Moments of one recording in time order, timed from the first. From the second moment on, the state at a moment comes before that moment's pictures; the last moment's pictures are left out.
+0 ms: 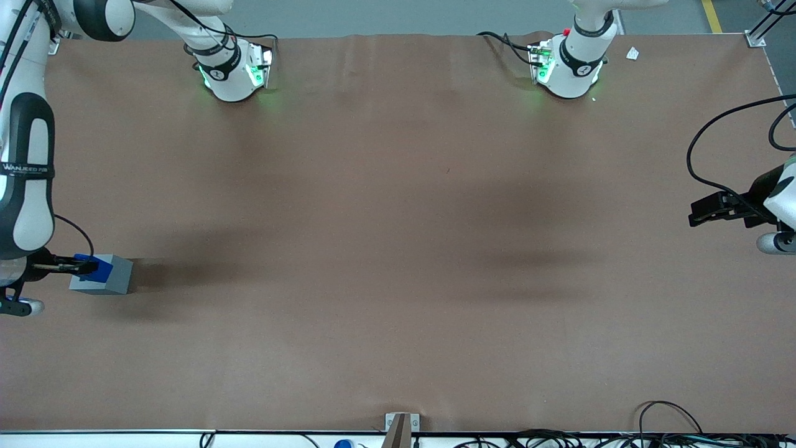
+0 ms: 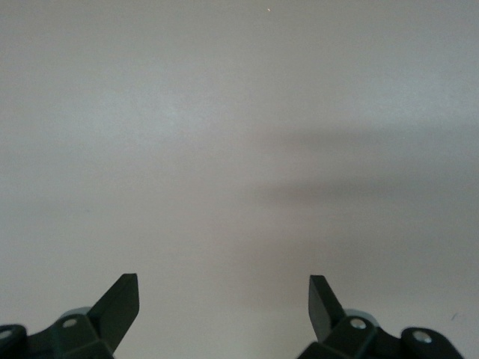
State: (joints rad) arm -0.10 0.66 -0.27 -1.34 0.09 1.76 -0.18
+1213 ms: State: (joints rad) arm -0.17 0.76 -0.27 -1.25 0.09 1.76 -0.36
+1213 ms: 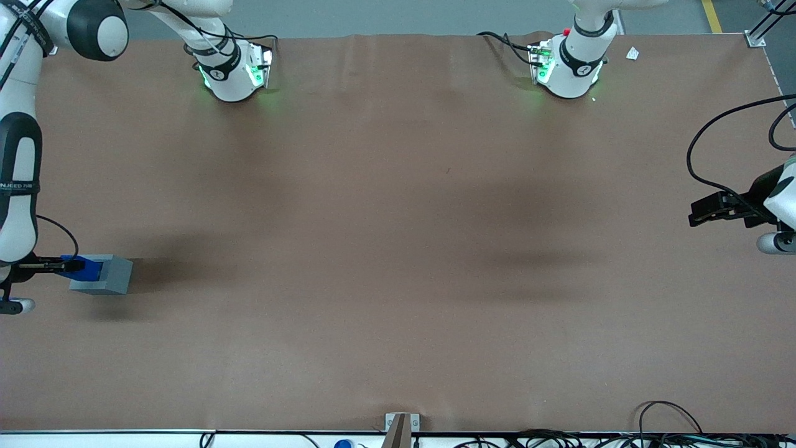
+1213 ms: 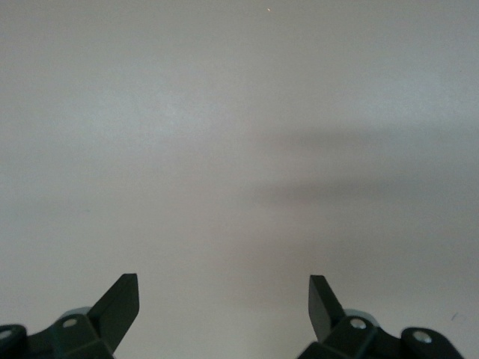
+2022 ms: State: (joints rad) arm -0.17 0.77 -0.26 -1.24 0.08 1.75 -0.42
